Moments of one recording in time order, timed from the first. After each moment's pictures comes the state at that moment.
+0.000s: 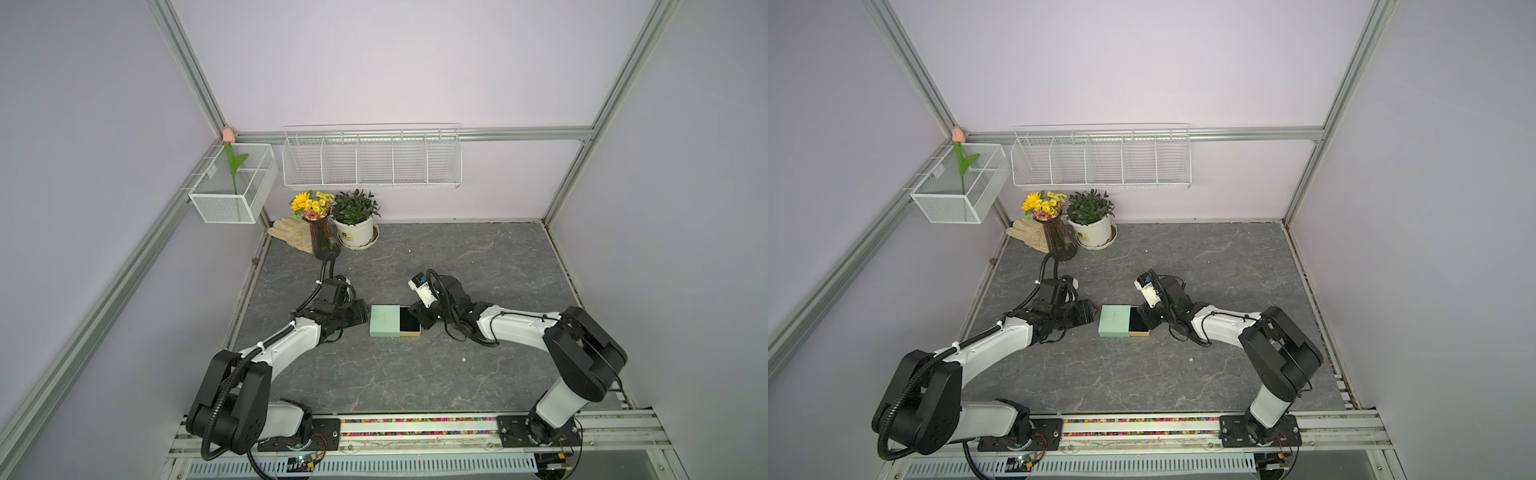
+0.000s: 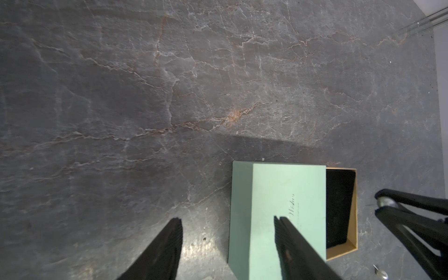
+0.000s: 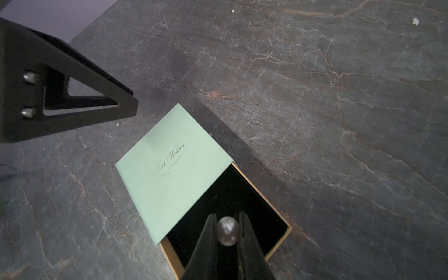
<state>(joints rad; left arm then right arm) -0.39 1.36 0.65 -0.18 0.19 -0.54 0.73 1.68 0.85 0.13 -0.22 0.12</state>
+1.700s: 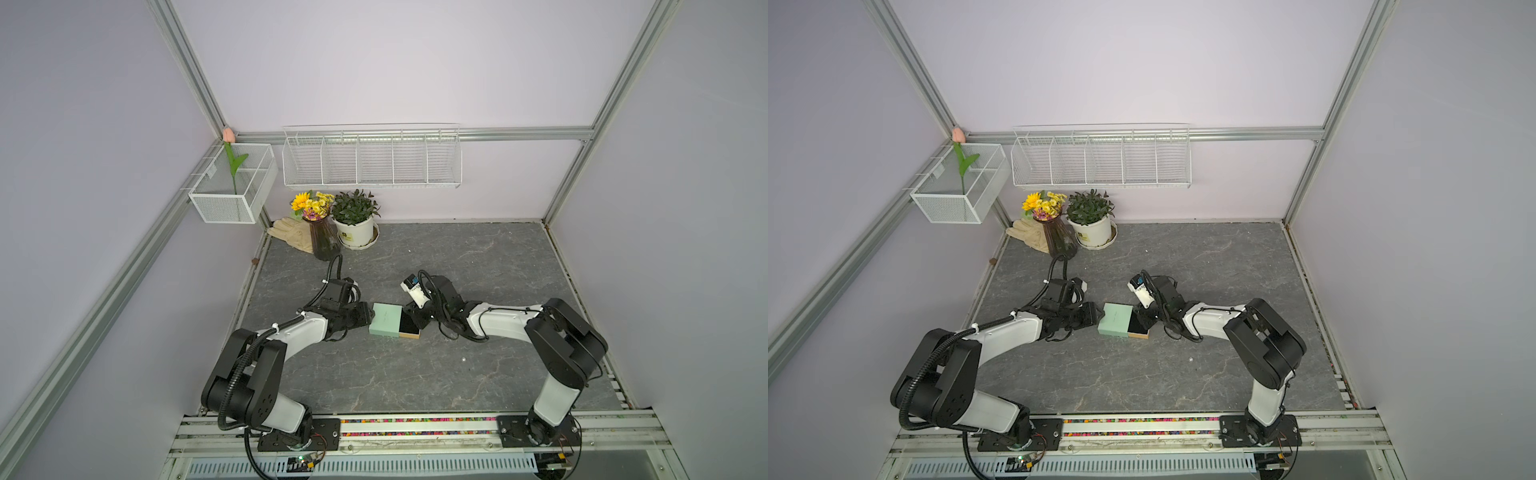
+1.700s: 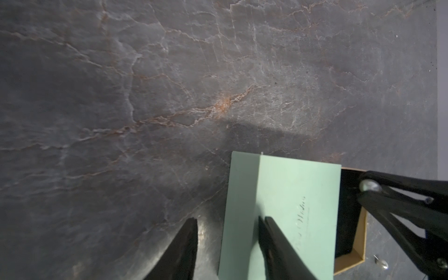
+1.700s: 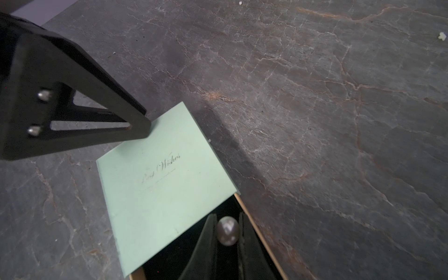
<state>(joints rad) -0.40 1.49 0.66 -0.10 0.28 -0.52 0.74 1.78 0.90 0.17 -0.21 0.05</state>
